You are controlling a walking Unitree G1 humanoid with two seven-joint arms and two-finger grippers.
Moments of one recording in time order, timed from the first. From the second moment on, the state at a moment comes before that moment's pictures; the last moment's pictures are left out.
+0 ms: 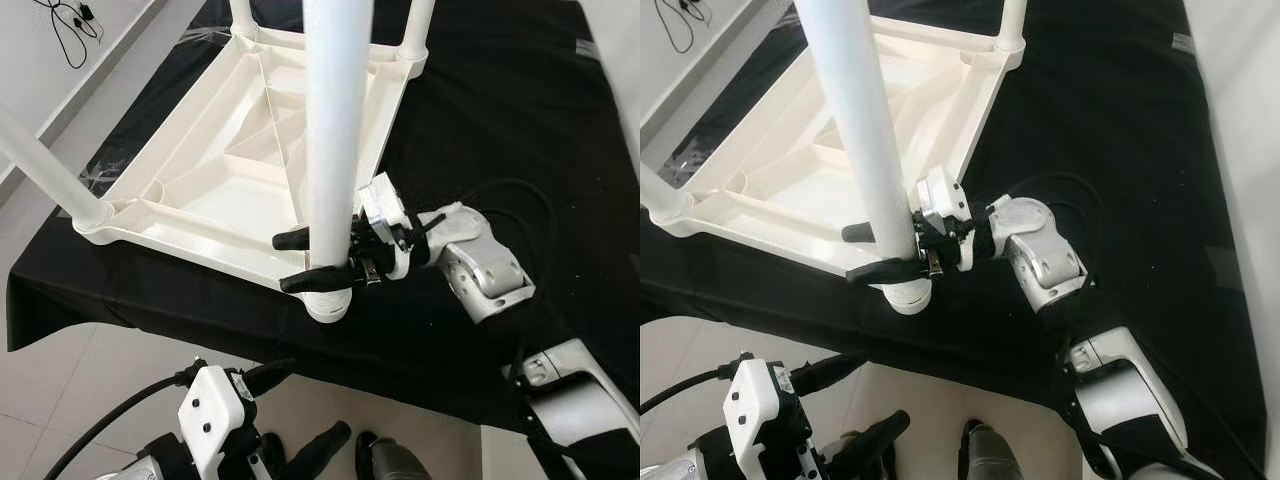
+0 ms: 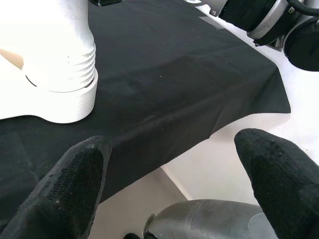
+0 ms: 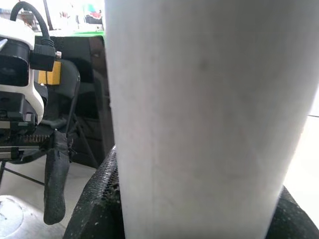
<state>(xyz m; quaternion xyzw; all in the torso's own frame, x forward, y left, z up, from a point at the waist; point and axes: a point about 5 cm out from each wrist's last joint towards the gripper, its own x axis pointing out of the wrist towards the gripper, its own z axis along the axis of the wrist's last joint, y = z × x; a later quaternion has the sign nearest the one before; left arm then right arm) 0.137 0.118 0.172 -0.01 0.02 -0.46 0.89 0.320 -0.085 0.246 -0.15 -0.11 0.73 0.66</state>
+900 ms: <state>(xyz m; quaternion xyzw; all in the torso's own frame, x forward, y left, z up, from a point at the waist) 0.141 0.120 0.169 -0.01 0.01 -0.45 0.89 0.310 -0.094 0.224 -0.03 -0.02 0.22 0.97</state>
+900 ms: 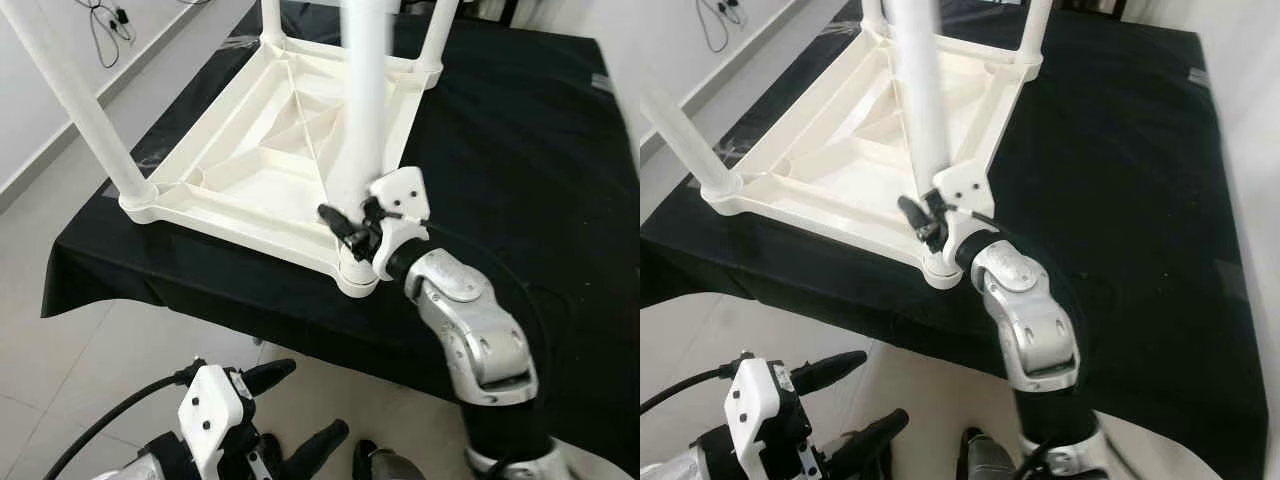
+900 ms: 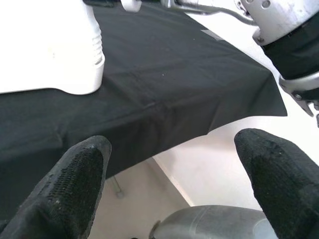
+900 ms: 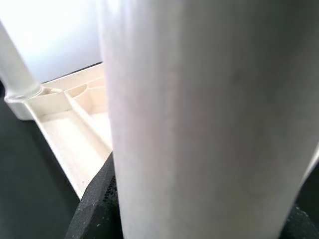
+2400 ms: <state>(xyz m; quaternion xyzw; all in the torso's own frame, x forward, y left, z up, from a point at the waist) 0.132 0.121 0.166 -0.02 0.02 -0.45 0.89 0.321 -0.108 0.246 -0.15 -0.12 0.72 0.66</state>
